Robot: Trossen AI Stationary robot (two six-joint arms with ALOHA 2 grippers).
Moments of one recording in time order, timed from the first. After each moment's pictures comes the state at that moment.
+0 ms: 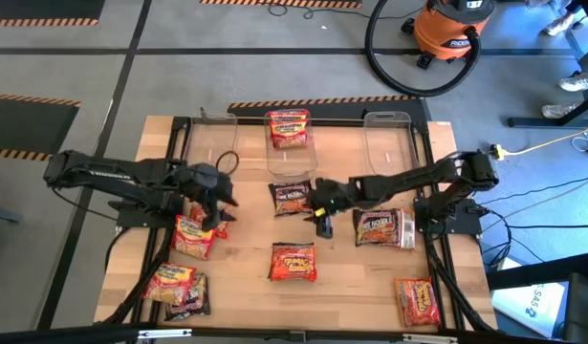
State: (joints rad) left arm -0.03 0.87 0.69 -0.65 0.18 -0.29; right arm 0.07 1.65 0.97 -0.09 -0.02 0.11
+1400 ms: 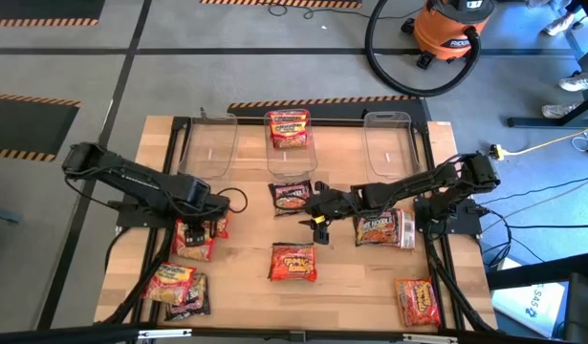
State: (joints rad) left arm -0.15 1.18 0.61 -1.04 0.27 -0.41; right arm 0.13 1.65 0.96 0.01 0.09 0.13
